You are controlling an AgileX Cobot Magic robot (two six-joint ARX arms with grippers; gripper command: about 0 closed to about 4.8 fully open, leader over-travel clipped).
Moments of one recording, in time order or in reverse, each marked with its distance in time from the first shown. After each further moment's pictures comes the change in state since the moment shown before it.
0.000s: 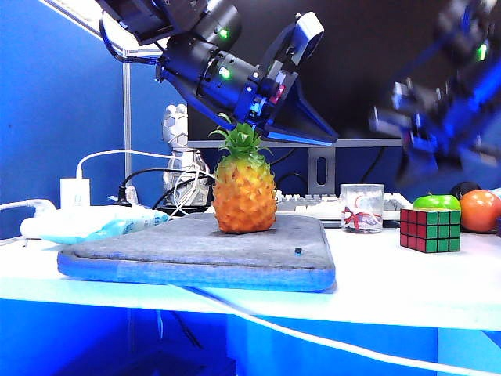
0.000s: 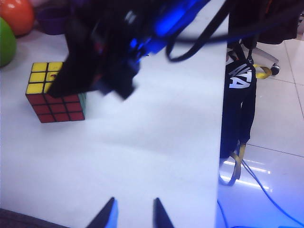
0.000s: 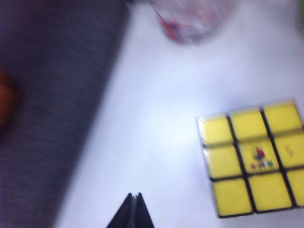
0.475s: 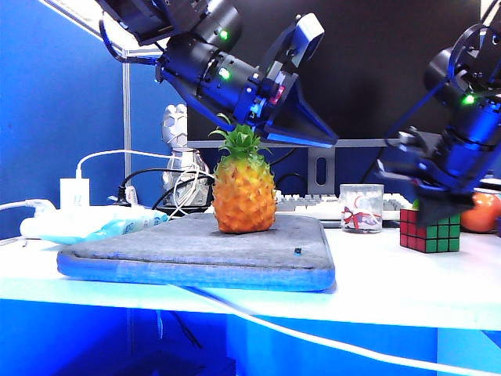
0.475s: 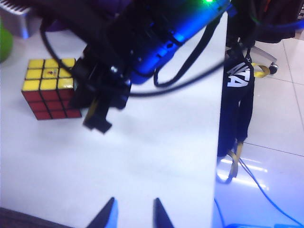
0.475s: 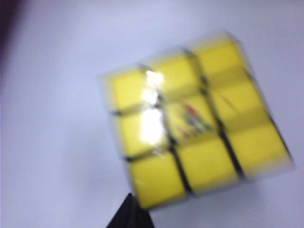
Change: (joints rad) left arm 0.000 0.002 0.000 -0.016 0.000 0.000; right arm -0.006 0.113 0.002 -0.027 0.174 -0.002
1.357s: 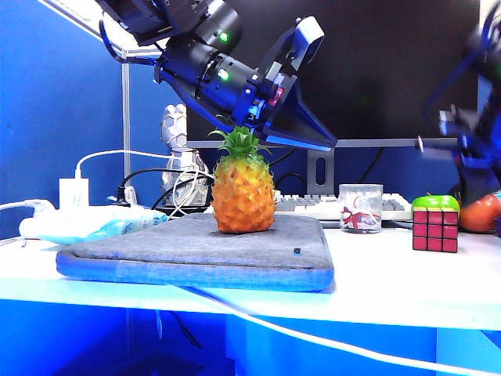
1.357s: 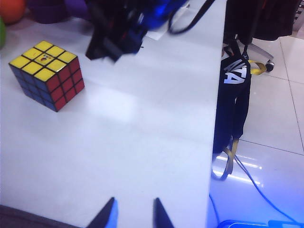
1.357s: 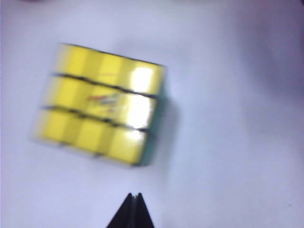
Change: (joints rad) left arm 0.000 0.000 0.000 -0.021 0.000 0.000; right arm -0.100 -0.112 0.031 -0.172 -0.016 -0.028
